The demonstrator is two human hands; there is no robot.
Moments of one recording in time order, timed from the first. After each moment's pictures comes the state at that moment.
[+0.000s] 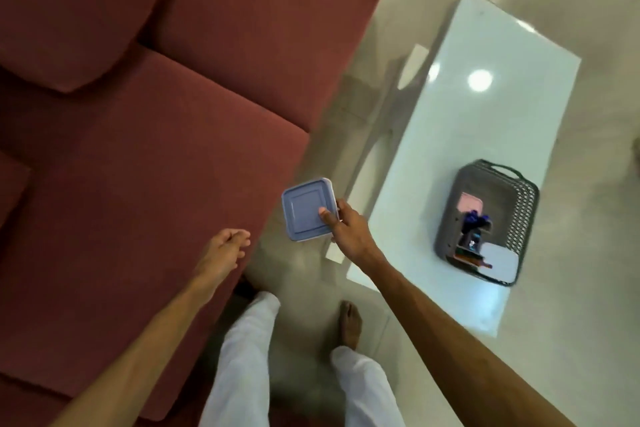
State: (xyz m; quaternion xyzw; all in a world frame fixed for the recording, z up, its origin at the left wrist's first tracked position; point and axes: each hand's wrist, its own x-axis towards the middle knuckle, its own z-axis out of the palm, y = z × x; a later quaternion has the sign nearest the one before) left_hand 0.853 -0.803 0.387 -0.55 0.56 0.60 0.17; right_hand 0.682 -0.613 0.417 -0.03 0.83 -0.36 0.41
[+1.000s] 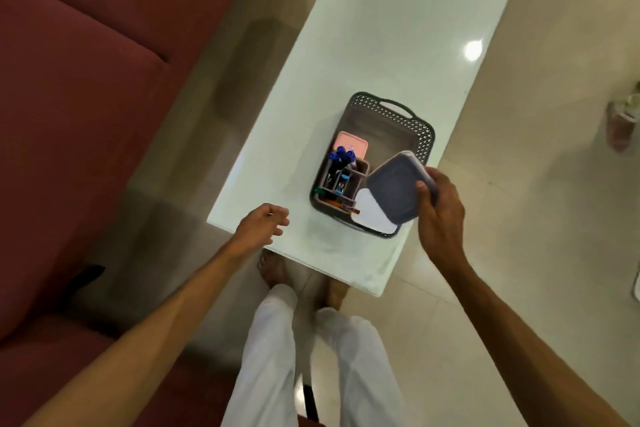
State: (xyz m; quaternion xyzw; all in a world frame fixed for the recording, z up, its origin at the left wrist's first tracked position) left_hand 0.692 -0.376 0.363 -0.47 0.56 0.64 0.26; right_hand 0.504 -0.114 0.437 -0.08 0.93 -0.33 0.16
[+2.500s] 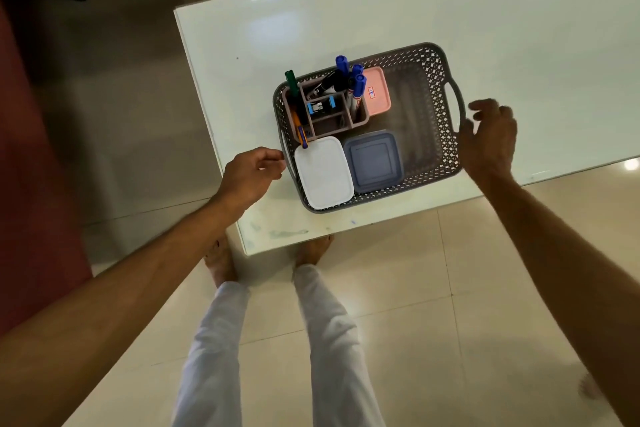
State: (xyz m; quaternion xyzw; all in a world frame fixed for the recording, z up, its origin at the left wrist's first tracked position) left_hand 0.617 -0.118 0.278 -0.71 0.38 0.59 -0.09; right_hand 0.241 -0.131 0.296 -0.44 0.86 -0.09 0.23
